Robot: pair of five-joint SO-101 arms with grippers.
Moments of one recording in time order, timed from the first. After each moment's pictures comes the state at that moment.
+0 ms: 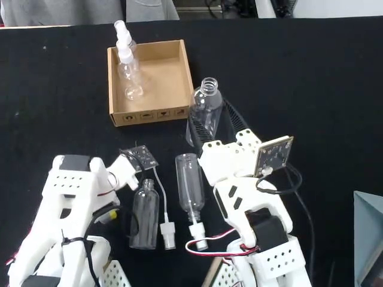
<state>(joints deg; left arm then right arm) -1.3 -38.5 57.6 81.3 -55.3 -20.0 -87.4 79.0 18.7 -8.4</state>
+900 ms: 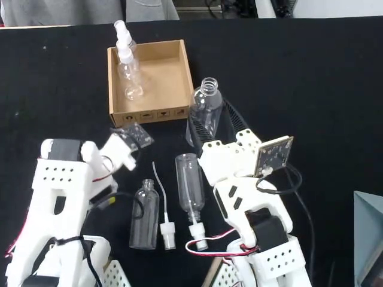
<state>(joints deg) -1.1 -38.5 41.0 93.6 -47.3 -20.0 -87.4 79.0 18.7 -8.4</state>
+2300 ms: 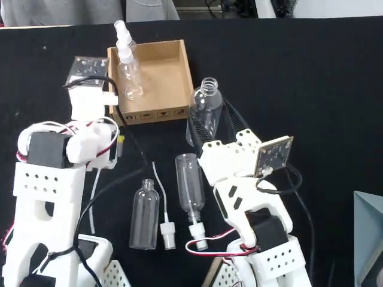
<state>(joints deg) 3.9 -38.5 13.2 93.4 0.8 -20.0 -87.4 79.0 18.7 -8.4</state>
